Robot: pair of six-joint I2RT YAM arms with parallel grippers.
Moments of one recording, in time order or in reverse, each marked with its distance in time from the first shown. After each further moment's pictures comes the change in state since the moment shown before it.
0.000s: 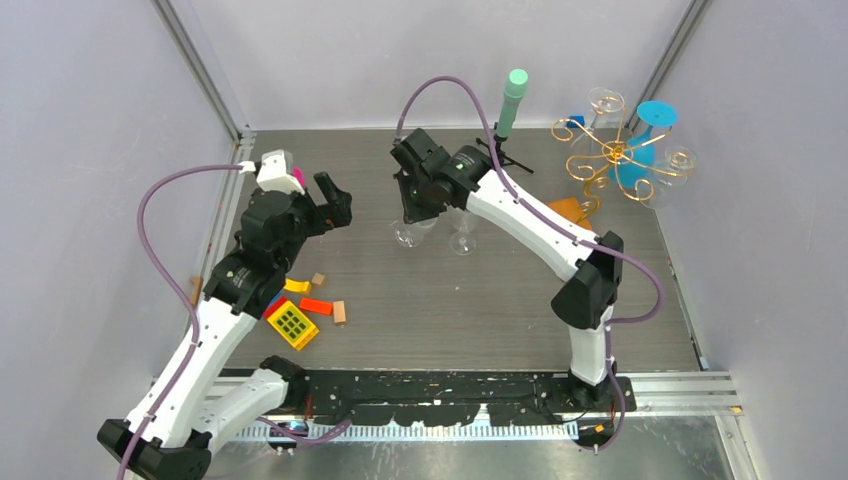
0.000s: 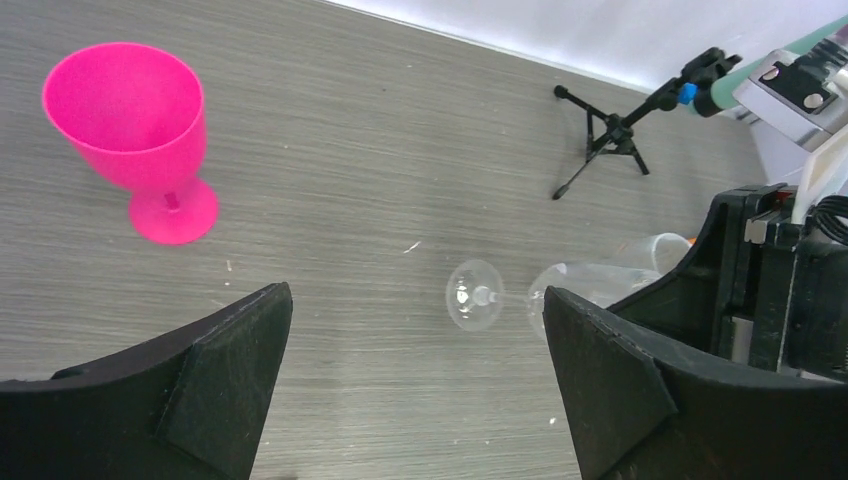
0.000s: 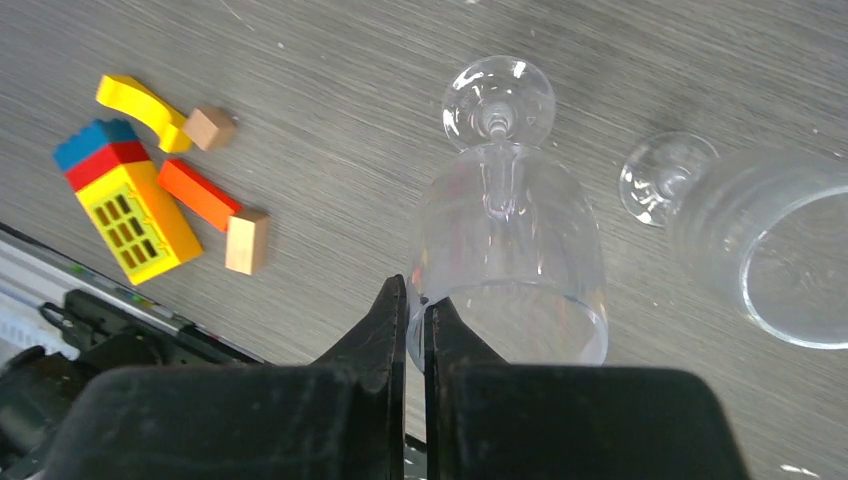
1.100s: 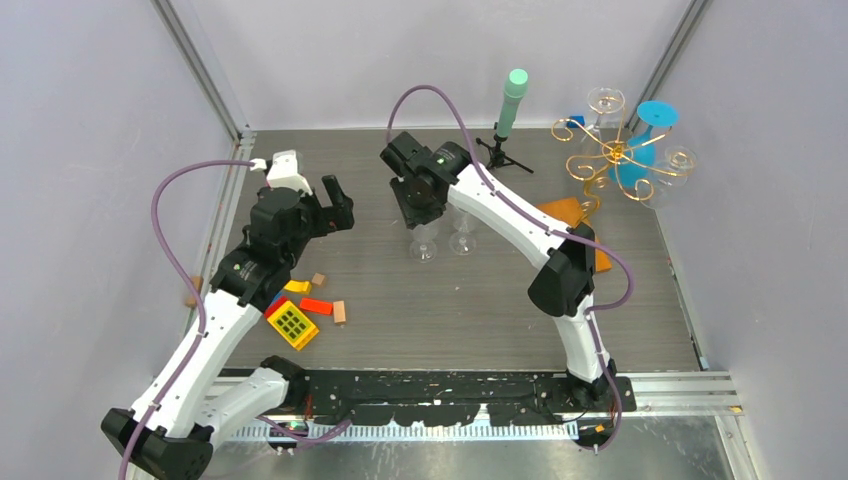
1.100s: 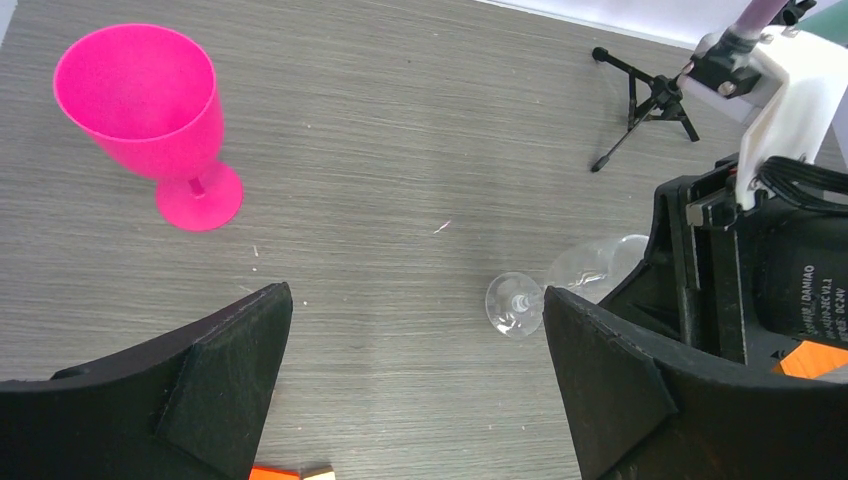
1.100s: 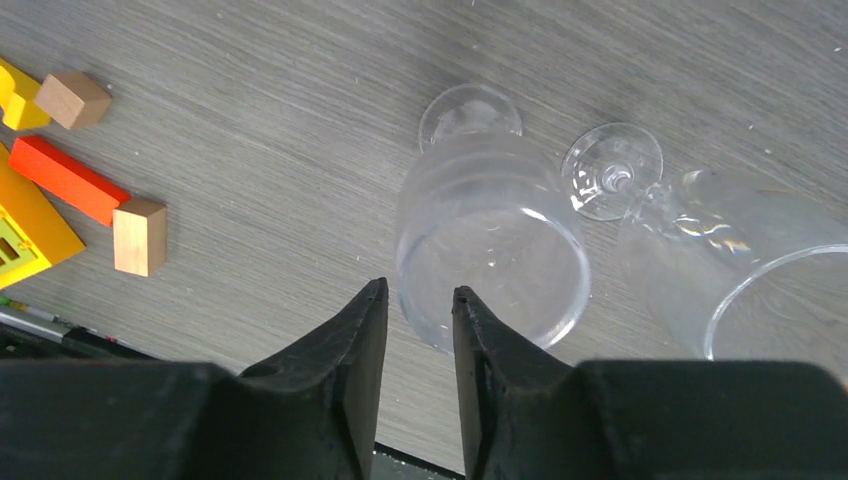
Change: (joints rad) left arm 0.000 0.043 0.000 -0.039 -0.011 0.071; right arm -0.002 0.171 0.150 -0.170 0.042 -0.112
